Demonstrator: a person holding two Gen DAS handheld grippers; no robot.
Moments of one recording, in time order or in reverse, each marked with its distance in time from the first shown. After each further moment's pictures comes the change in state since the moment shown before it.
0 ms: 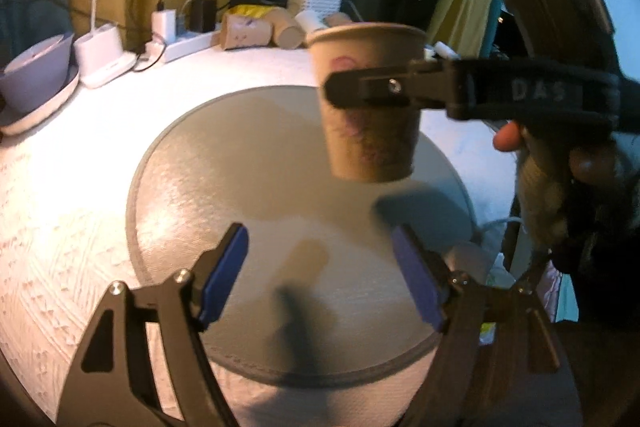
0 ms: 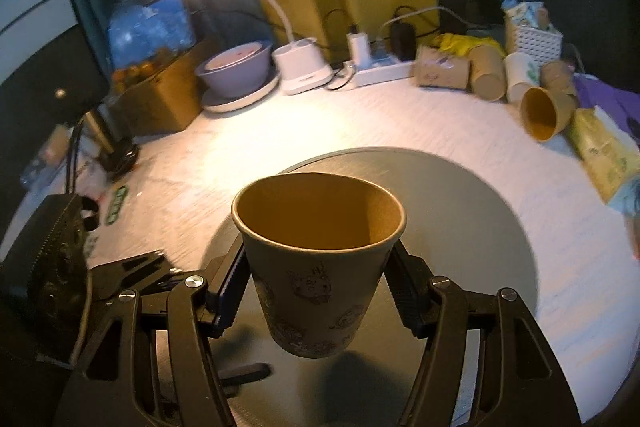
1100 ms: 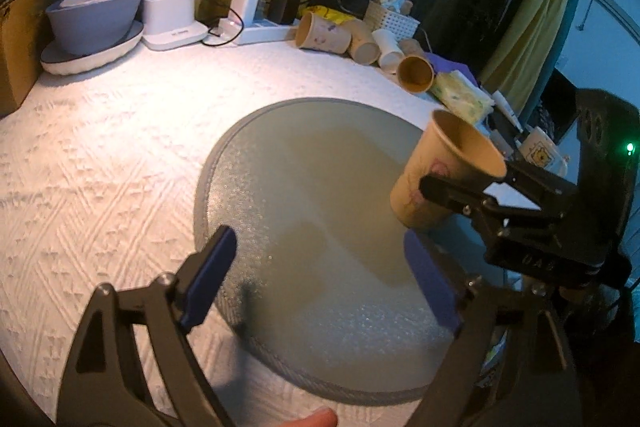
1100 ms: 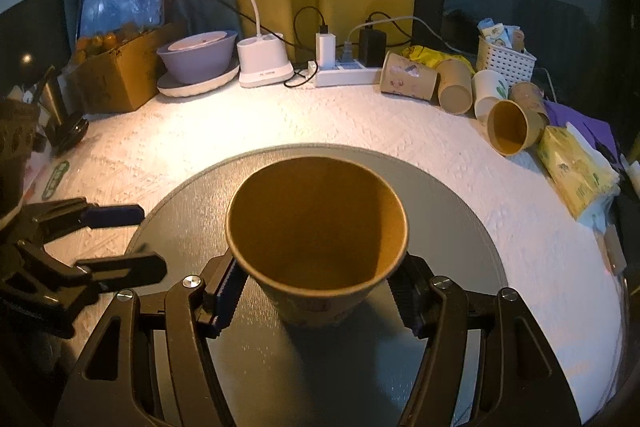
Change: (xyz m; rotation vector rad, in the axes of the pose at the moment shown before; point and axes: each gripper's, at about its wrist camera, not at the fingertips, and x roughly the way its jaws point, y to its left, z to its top) left arm -0.005 0.050 0.007 -0.226 -0.032 0.077; right arm 0.025 0.003 -0.028 -0.090 -0.043 -0.176
